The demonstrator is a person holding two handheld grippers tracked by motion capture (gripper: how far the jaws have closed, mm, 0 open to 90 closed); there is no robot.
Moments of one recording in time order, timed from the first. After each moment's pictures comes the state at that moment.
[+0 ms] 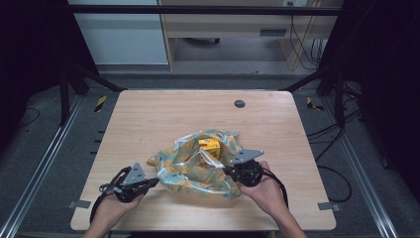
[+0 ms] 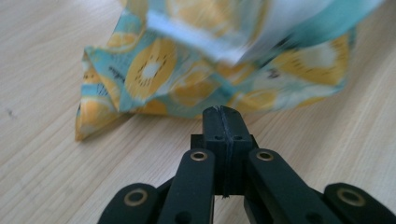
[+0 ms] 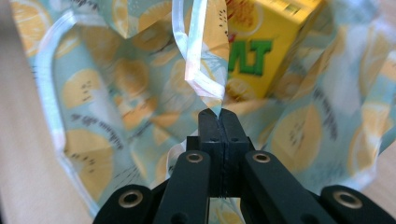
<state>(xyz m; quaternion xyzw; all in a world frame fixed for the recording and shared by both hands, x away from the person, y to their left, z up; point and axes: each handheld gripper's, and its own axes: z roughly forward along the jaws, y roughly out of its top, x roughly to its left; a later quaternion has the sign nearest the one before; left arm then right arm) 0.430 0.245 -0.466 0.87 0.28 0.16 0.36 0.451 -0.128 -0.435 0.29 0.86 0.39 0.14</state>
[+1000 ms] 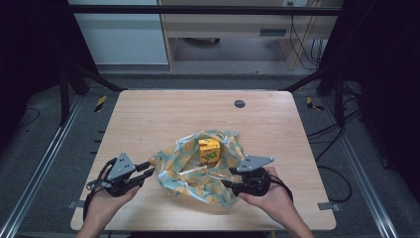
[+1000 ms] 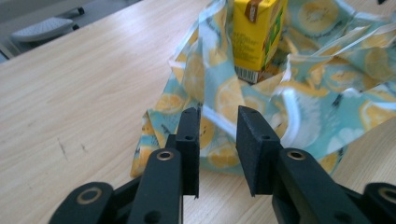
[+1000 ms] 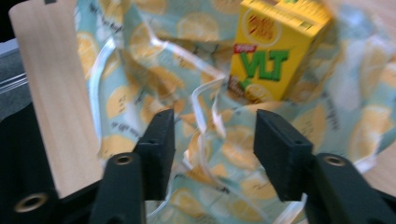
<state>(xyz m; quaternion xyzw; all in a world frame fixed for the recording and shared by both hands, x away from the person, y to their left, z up) 0.421 0.249 -0.413 0.82 0.30 0.23 0.43 0.429 -0.139 -0.421 0.28 0.85 0.42 0.12</state>
